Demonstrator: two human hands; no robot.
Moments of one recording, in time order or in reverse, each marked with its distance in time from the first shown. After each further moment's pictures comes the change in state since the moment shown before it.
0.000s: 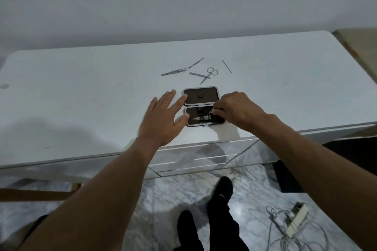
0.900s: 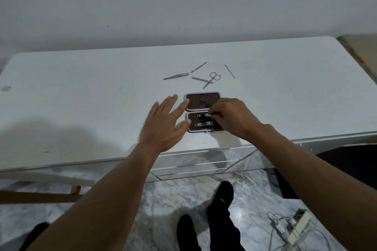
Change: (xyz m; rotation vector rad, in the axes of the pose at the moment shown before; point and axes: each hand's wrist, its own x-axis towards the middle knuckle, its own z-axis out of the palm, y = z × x) left_hand 0.000 0.000 0.001 -0.044 0.004 -0.014; right_hand 0.010 -0.001 0.018 0.154 0.109 -0.020
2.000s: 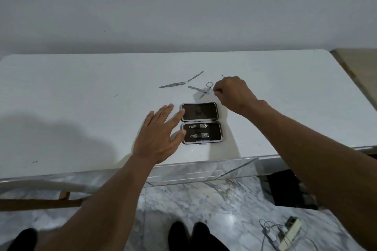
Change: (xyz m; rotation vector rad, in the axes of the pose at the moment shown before) left_hand 0.000 0.001 -0.003 -0.015 0.000 -0.010; right_hand 0.069 0.034 -0.037 -0.144 0.064 0.158
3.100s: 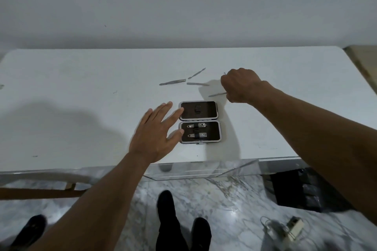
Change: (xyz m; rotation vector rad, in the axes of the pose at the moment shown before) left_hand -0.001 0.001 -0.001 0.029 -0.005 -0.005; right_hand 0.015 0.005 -0.031 -0.495 -0.286 -0.109
